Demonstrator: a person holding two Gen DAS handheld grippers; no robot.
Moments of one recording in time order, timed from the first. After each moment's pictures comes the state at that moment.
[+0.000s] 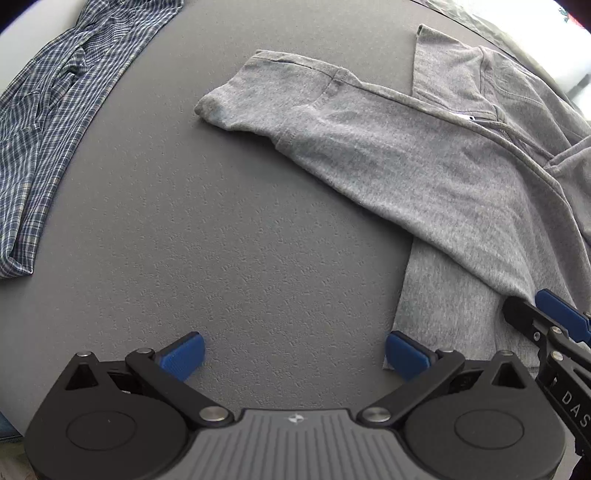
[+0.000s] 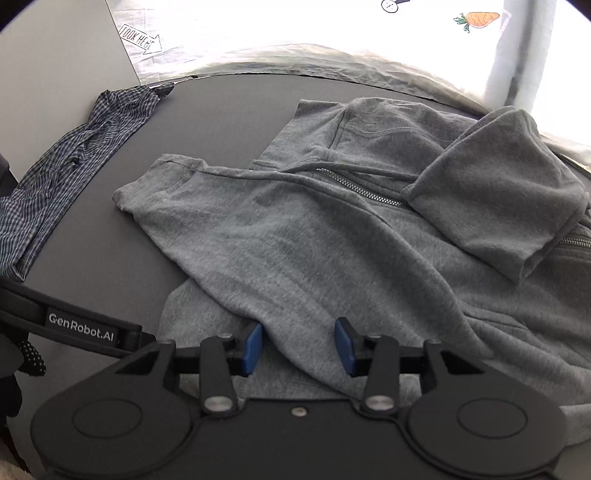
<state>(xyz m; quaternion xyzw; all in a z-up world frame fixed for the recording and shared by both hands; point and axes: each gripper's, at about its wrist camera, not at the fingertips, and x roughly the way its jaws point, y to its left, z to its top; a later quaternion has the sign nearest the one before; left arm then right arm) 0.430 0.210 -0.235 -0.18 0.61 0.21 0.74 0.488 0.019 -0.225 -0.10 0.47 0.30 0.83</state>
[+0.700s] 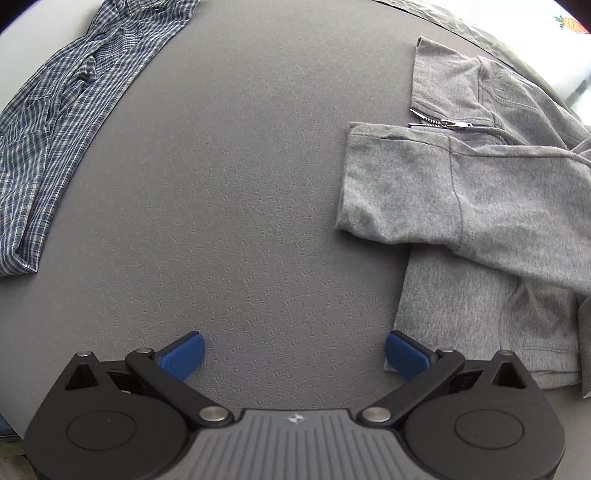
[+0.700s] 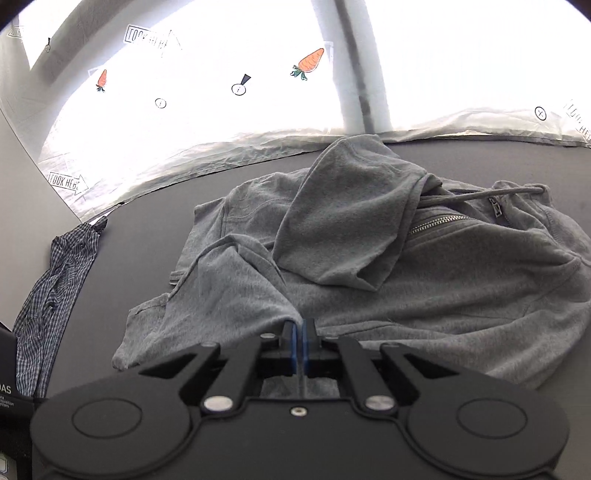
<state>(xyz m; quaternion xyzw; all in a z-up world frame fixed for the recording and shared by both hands) 0.433 0.207 -0.225 -0.17 0.59 0.22 0.76 0.497 -0.098 -0.178 0.07 0.41 0.19 0.89</state>
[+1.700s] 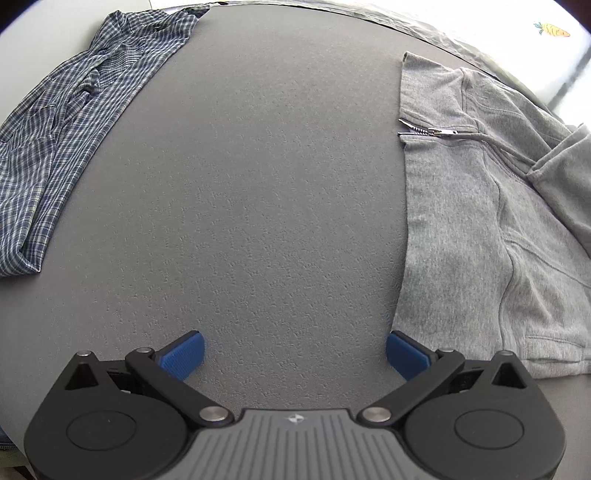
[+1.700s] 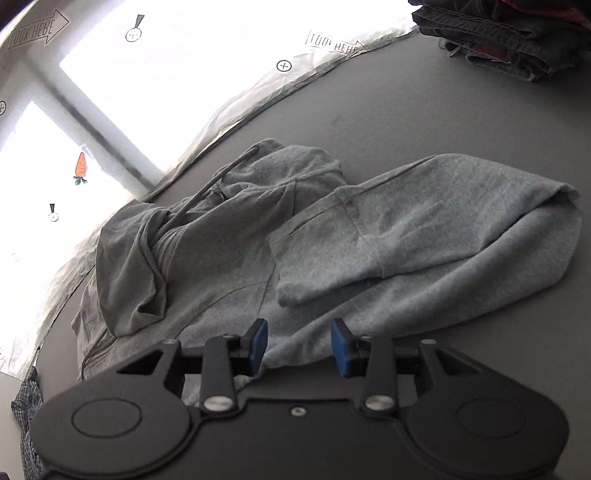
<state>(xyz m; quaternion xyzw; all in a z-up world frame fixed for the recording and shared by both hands) 0.394 0.197 -0.236 -0.16 0.56 0.20 0.79 0.471 -0.253 -0.213 0.31 0.44 -0.03 0.84</state>
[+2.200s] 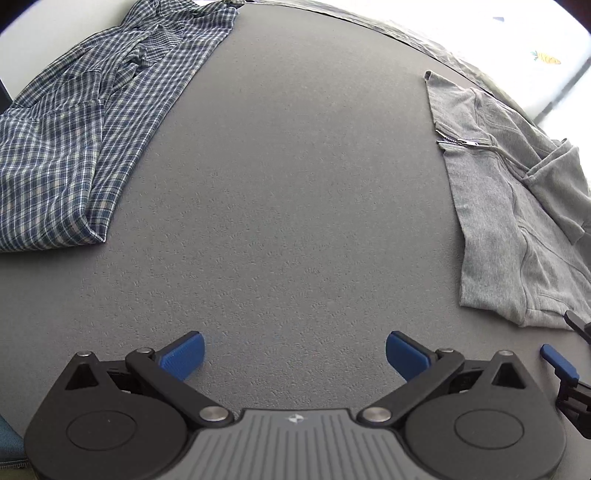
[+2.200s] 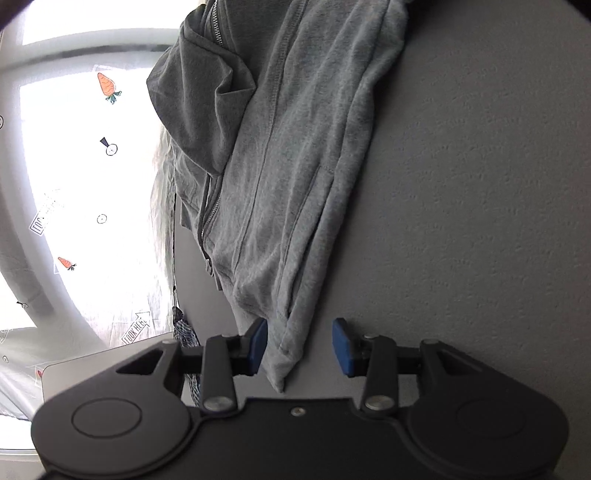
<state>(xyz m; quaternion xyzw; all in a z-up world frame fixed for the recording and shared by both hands) 0.335 0.262 -0.232 -0.19 0.55 0.15 0.80 0.439 -0.110 -0.287 0.55 0.53 0.11 0.64</state>
